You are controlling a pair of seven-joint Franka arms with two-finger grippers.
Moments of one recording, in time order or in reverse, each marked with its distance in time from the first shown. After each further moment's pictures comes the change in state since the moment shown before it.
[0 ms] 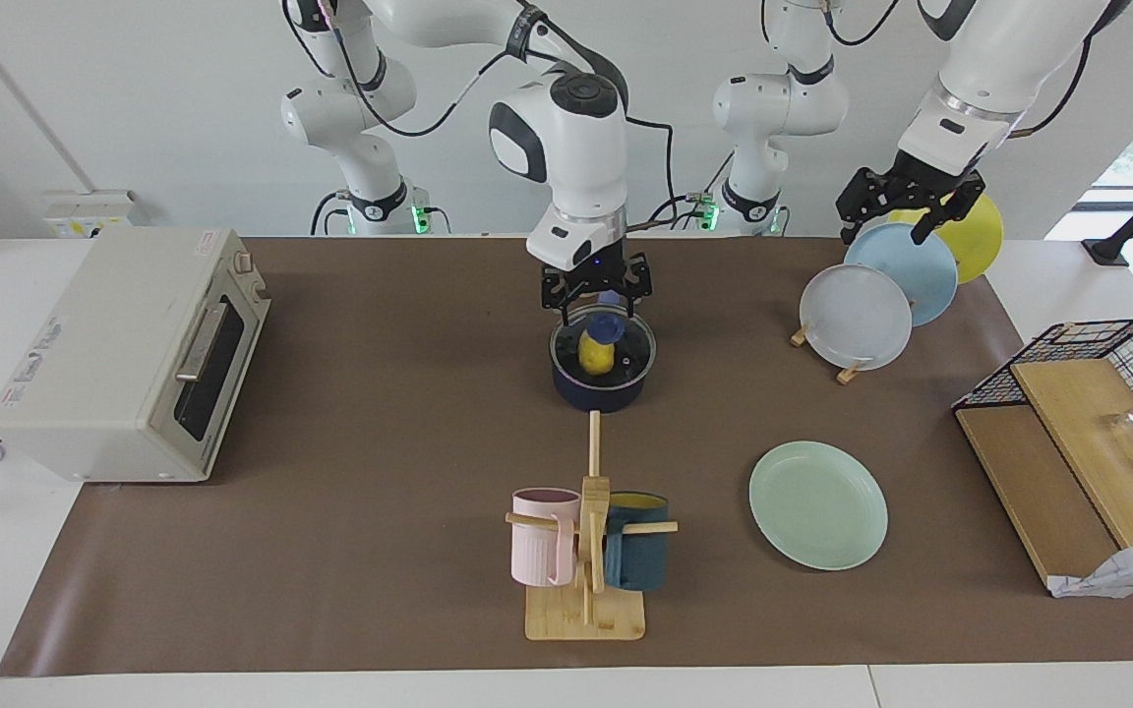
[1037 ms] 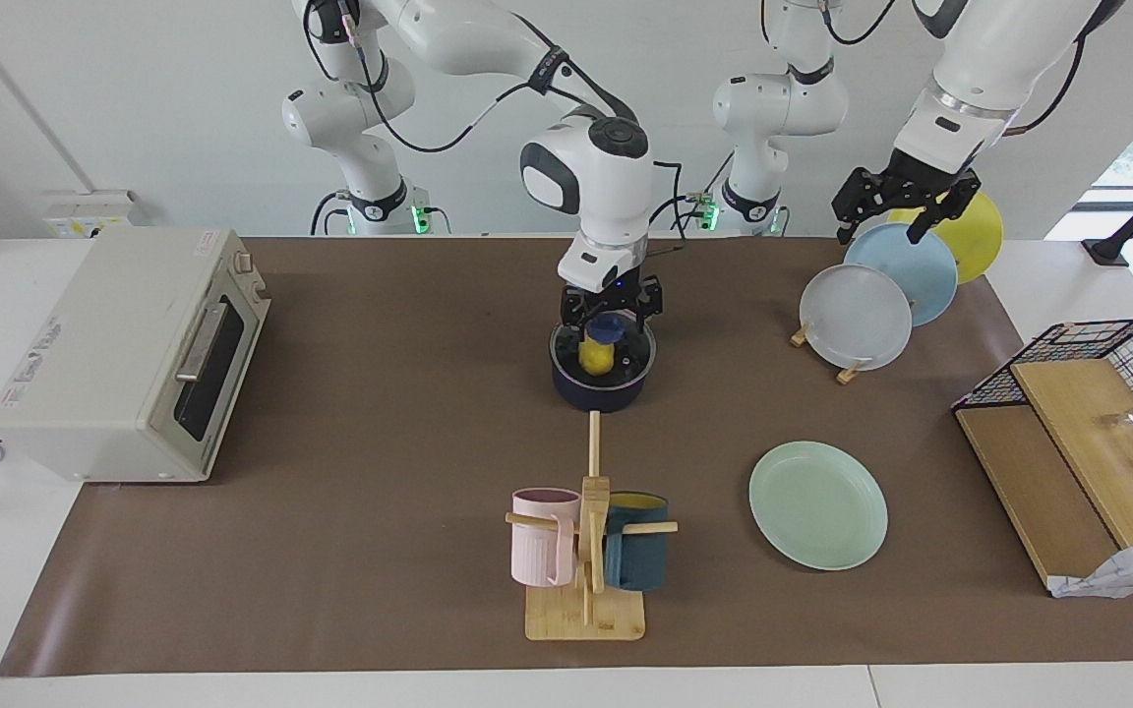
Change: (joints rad) left arm 0.000 -0.003 -0.006 -0.003 0.000 0.010 -0.031; right arm 0.051 0.030 -0.005 -0.100 -0.064 0.111 0.027
